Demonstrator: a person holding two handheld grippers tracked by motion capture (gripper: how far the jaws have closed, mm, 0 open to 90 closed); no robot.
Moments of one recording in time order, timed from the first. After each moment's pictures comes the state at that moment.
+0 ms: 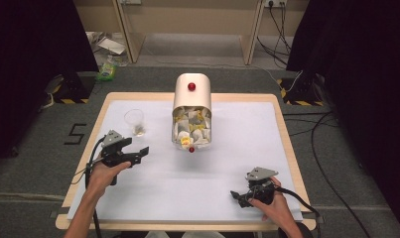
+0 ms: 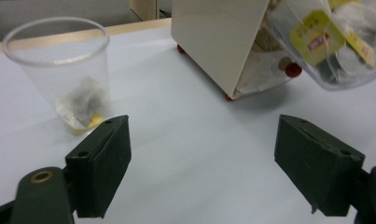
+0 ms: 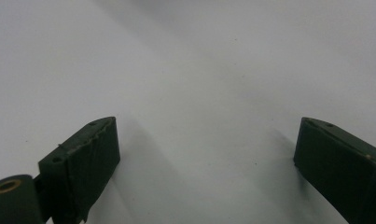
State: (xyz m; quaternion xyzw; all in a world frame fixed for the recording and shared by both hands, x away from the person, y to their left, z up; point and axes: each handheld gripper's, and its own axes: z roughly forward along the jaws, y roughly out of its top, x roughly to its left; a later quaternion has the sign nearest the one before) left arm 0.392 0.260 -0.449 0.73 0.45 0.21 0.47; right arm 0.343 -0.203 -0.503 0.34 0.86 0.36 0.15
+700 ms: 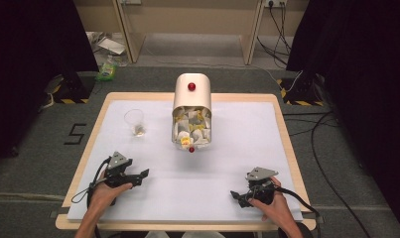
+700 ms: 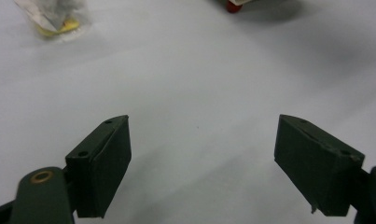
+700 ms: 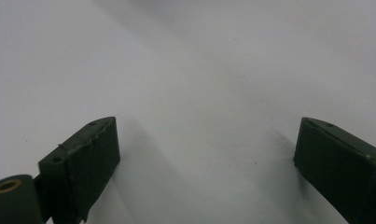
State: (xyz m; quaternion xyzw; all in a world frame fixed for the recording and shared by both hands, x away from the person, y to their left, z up) left arm 0.362 0.261 -0.506 0.76 0.46 0.18 0.42; right arm 0.343 -0.203 -0.503 0.34 0.86 0.36 0.15
